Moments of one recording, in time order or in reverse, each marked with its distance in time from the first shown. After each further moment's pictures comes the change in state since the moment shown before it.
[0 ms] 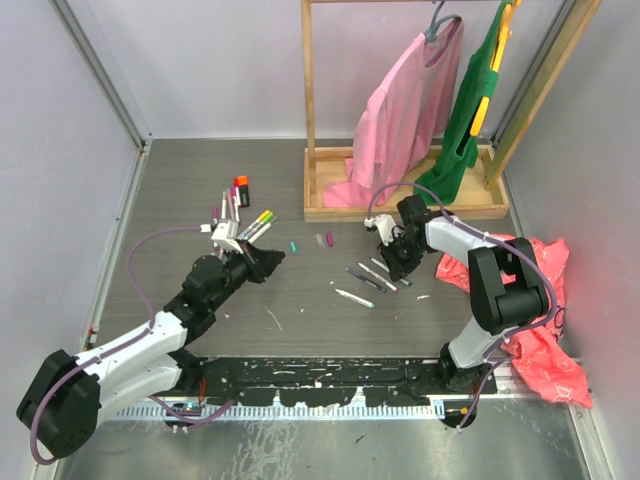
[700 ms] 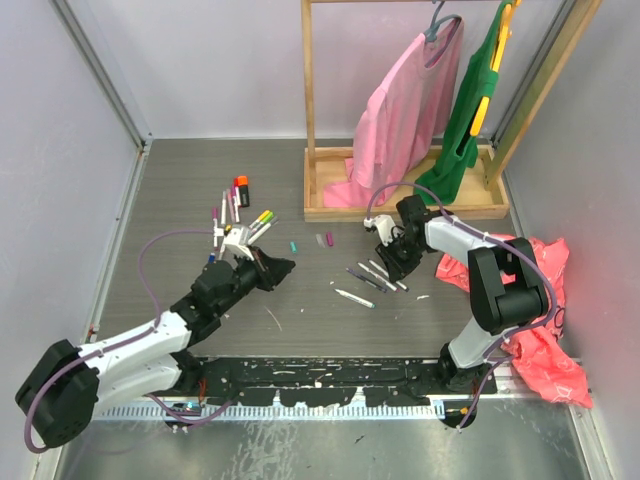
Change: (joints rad) left arm -0.098 0.028 0.000 0.007 -0.028 -0.001; right arm 0.001 0.001 0.004 -0.013 -0.005 0.002
